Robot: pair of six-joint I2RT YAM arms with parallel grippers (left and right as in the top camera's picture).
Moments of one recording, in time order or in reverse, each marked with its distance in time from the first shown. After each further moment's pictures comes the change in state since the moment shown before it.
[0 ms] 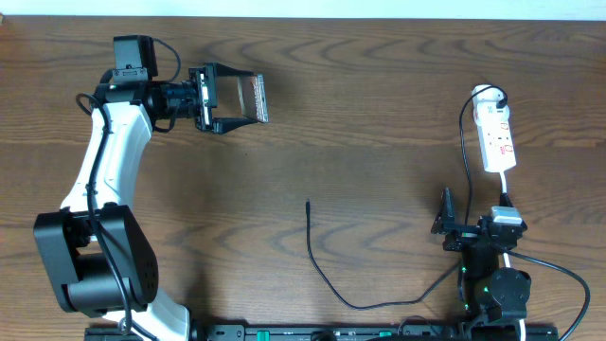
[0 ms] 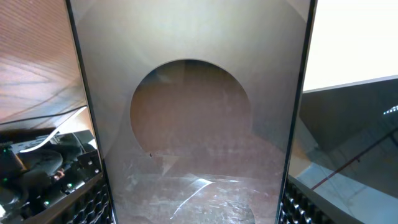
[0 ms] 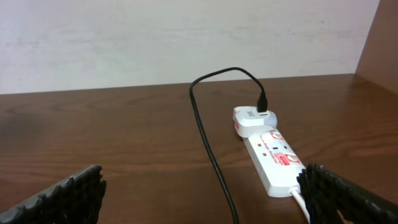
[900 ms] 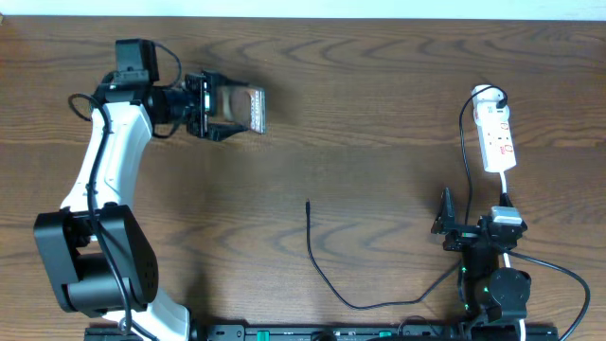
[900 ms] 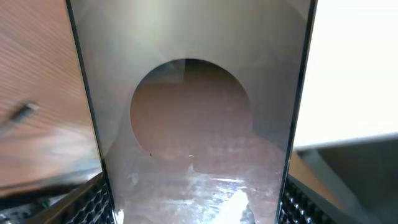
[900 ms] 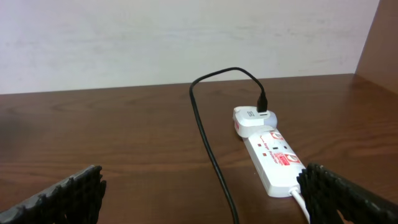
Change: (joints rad) left arm 0.000 0.000 0.000 -0.082 -0.235 0.148; right arm 0.000 0.000 0.000 0.000 0.000 0.000
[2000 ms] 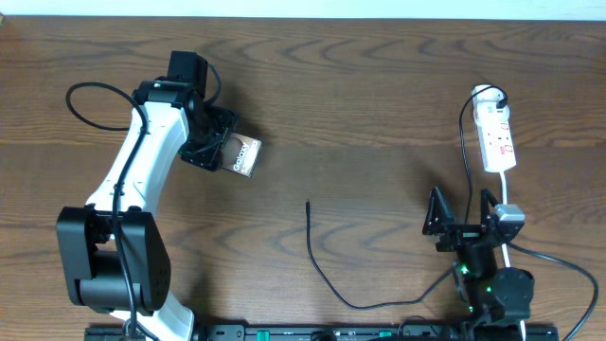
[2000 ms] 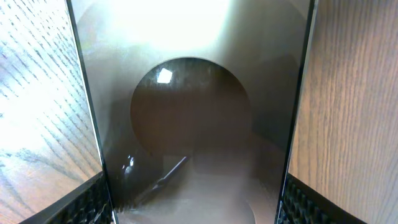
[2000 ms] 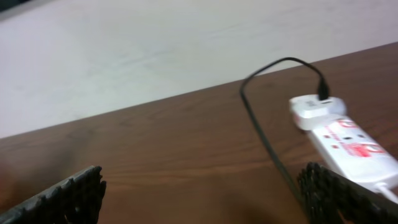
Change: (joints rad) left arm -0.177 0.000 0.000 -0.262 -0.811 0.060; right arm 0.000 0.061 0.052 0.023 -0.183 0.259
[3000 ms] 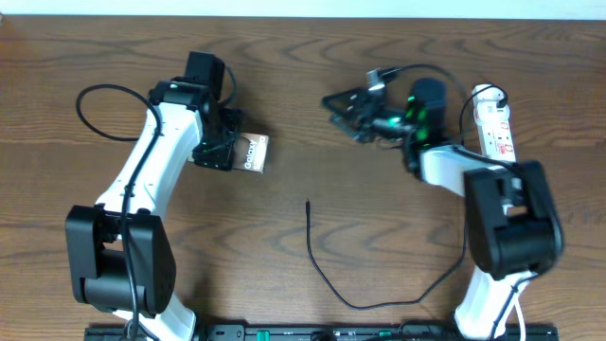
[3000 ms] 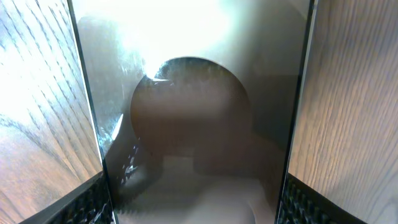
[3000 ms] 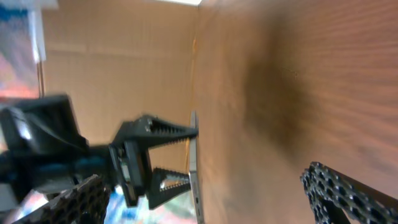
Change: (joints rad) left arm -0.079 -0.001 0.000 0.005 -0.066 -0.251; right arm 0.203 1.945 0.941 0.790 -0.968 0.853
